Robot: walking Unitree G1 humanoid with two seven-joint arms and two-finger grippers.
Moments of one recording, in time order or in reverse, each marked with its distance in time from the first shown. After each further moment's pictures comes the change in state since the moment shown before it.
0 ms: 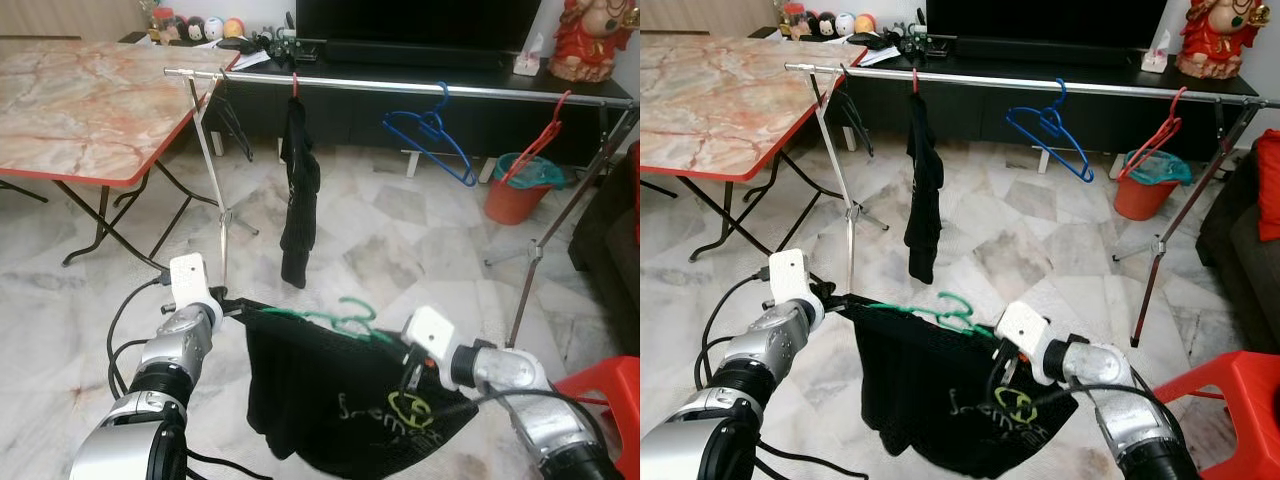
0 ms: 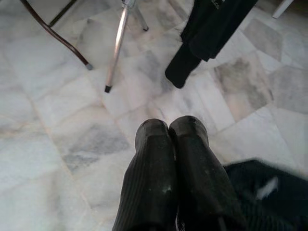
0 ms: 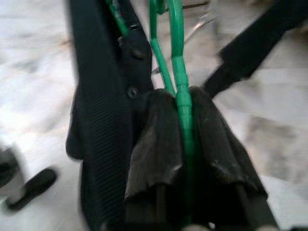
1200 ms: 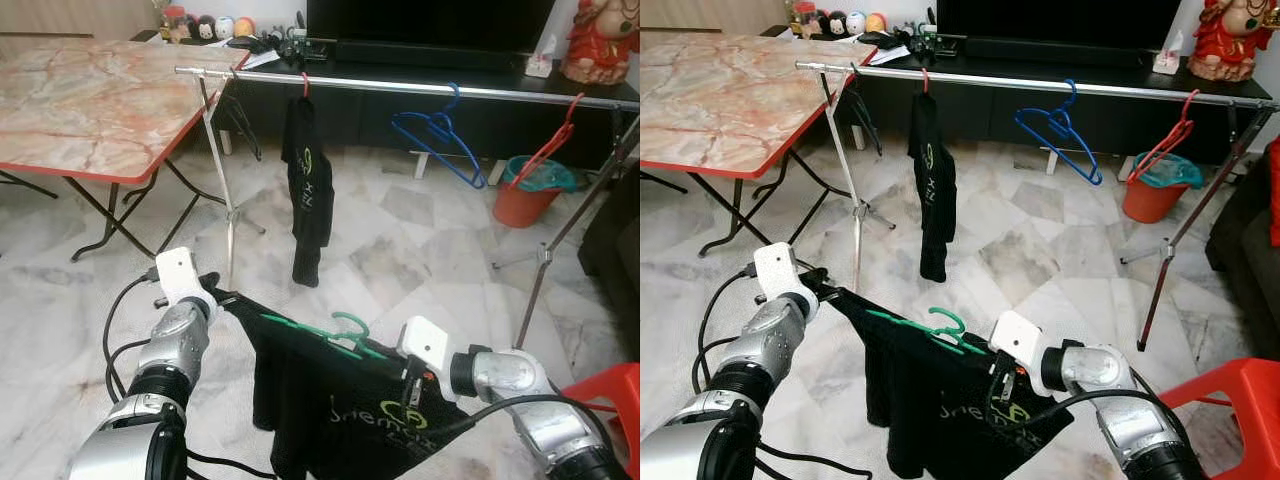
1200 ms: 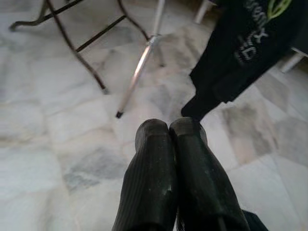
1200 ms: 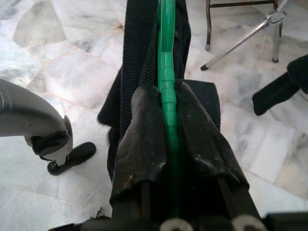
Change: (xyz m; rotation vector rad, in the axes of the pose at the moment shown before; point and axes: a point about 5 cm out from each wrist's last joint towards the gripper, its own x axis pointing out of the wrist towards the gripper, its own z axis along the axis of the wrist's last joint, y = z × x) left arm -0.002 0.012 0.012 -0.110 -0.147 0.096; right arm -0.011 0.029 0.000 -0.036 0.059 0.313
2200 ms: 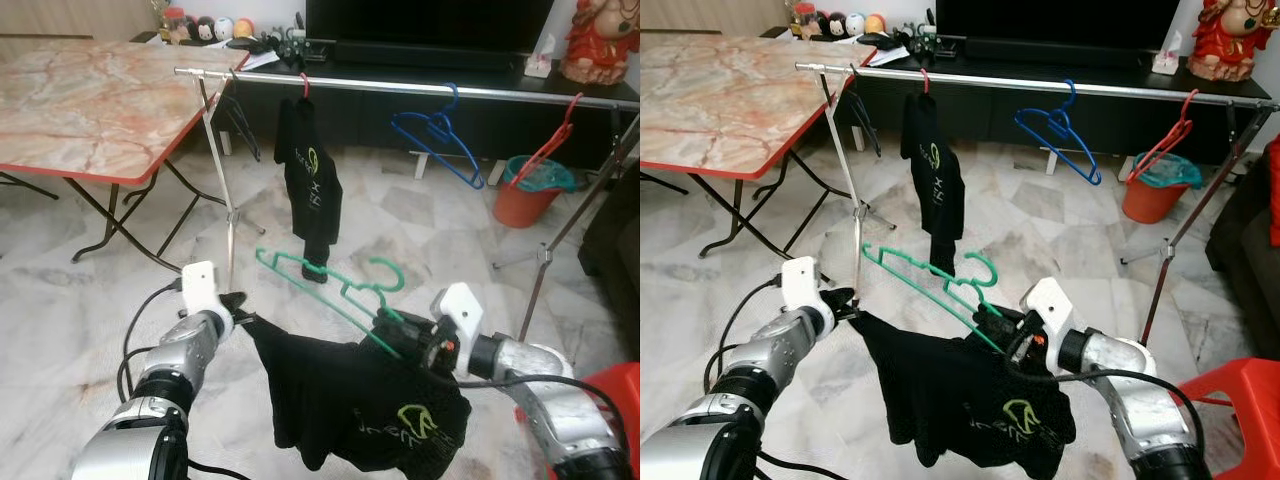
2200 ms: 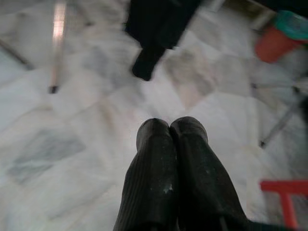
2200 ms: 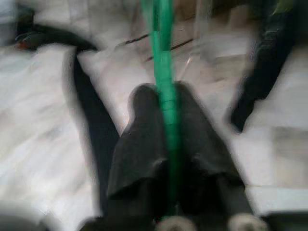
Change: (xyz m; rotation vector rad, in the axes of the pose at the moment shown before) left arm -0.009 -0.035 -0.023 0.107 0.185 -0.417; right arm -0.008 -0.031 0.011 0.310 -0.314 -0.323
